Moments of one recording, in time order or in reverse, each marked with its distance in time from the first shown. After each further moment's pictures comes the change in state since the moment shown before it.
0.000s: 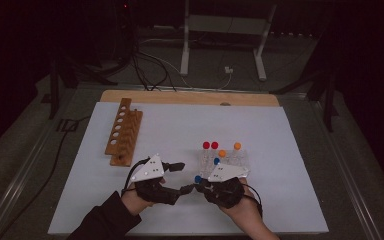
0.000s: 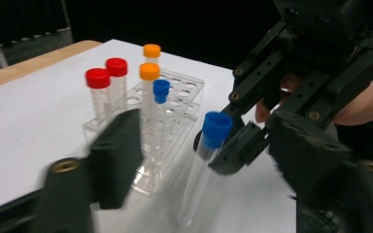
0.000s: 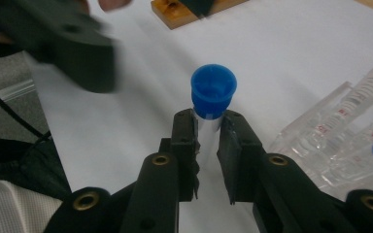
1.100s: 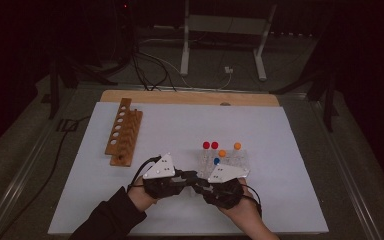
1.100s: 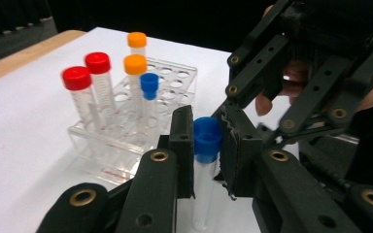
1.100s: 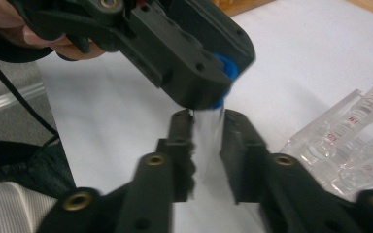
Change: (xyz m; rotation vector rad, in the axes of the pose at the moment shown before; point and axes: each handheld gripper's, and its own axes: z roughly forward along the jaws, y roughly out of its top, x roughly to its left) left arm 0.002 0.009 0.011 0.081 -0.023 0.062; right arm 0.001 -0.001 -0.001 -0.031 0.022 -0.003
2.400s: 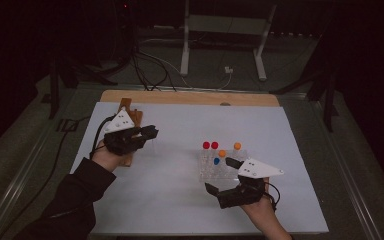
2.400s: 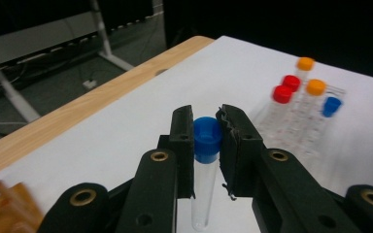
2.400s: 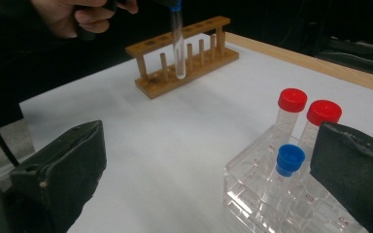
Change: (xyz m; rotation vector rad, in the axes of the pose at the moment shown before) left arm 0.103 0.021 -0.077 0.016 0.337 -0.088; right arm -0.023 -0.009 -0.043 -0.263 -0.067 0.104
